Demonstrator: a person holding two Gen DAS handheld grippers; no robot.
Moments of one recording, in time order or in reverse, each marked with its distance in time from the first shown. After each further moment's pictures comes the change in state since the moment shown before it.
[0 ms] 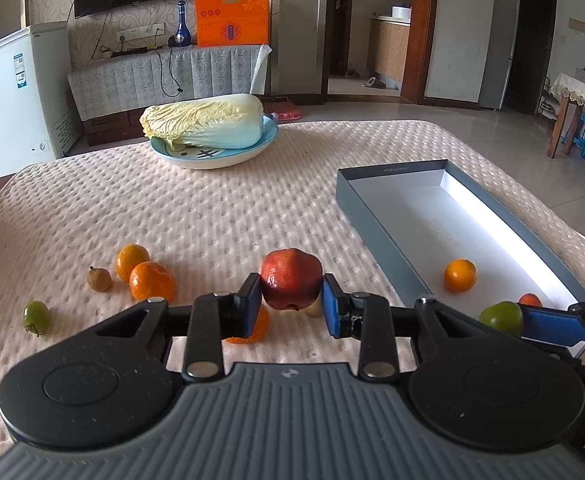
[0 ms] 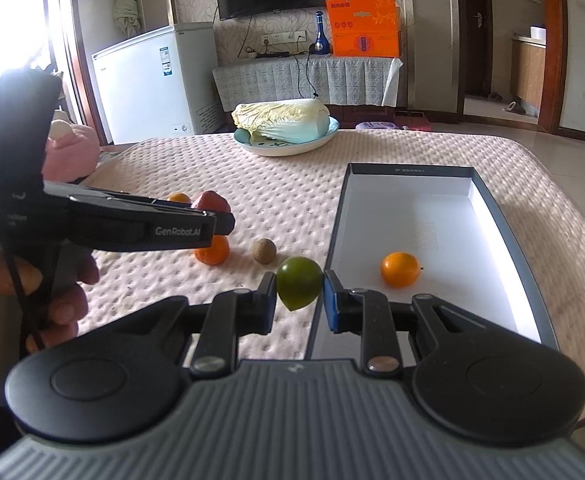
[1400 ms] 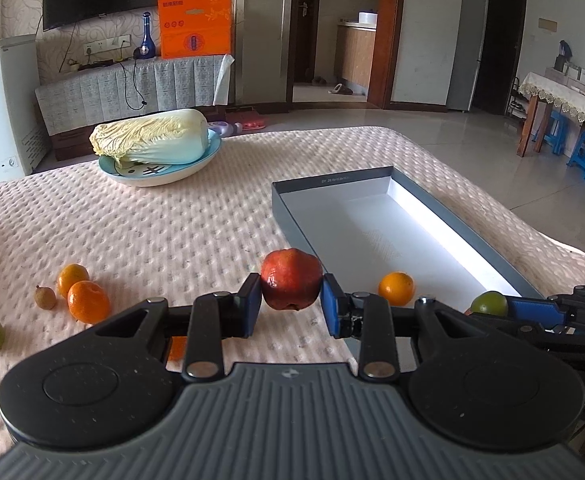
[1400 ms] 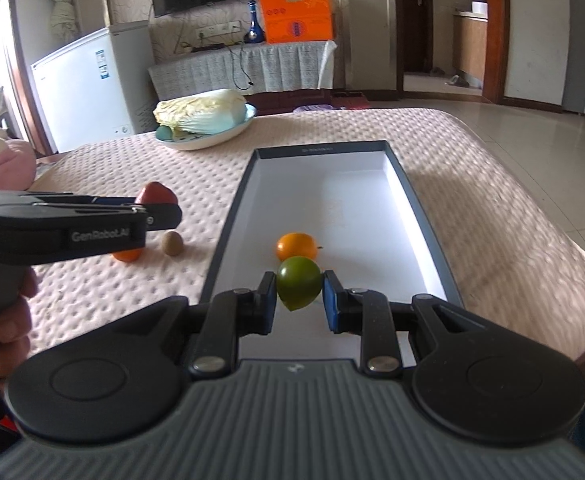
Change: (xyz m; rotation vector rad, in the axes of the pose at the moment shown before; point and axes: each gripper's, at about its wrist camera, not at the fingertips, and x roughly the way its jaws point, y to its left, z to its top) left arm 0.004 -0.041 0.007 0.035 -0.026 -0.090; right arm -0.009 -0.050 -0.006 0.101 0.040 -0.158
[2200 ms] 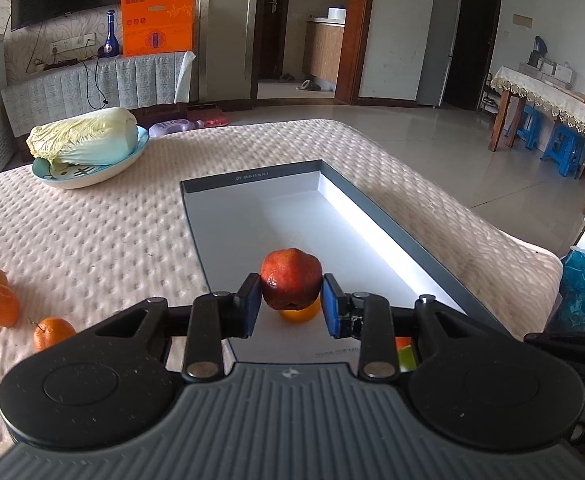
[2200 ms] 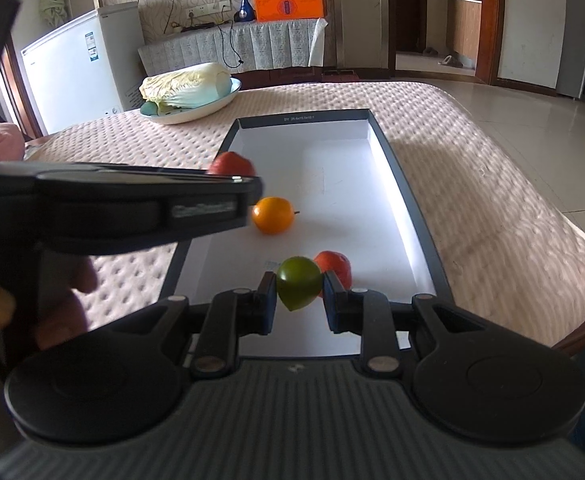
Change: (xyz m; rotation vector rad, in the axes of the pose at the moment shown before) left arm 0.034 -0.069 0.002 0.020 0.010 -0.089; right arm 0.003 -0.010 -0.013 0.001 0.069 -0.015
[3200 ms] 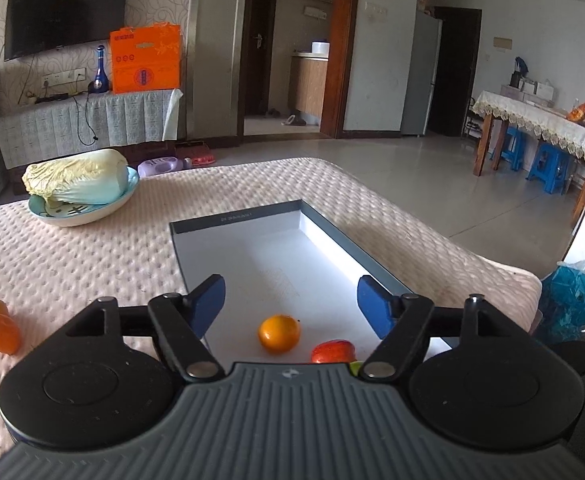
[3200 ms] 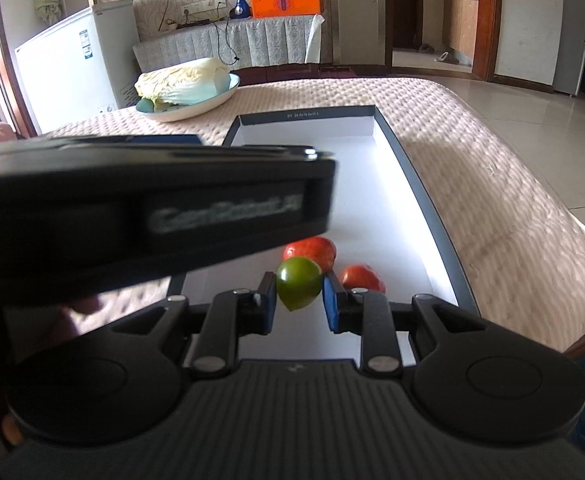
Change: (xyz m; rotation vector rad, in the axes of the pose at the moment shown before) left arm -0.027 -0.003 0.005 0.023 -0.125 -0.035; right arm 0.016 0.007 0.005 0.014 0.001 -0.019
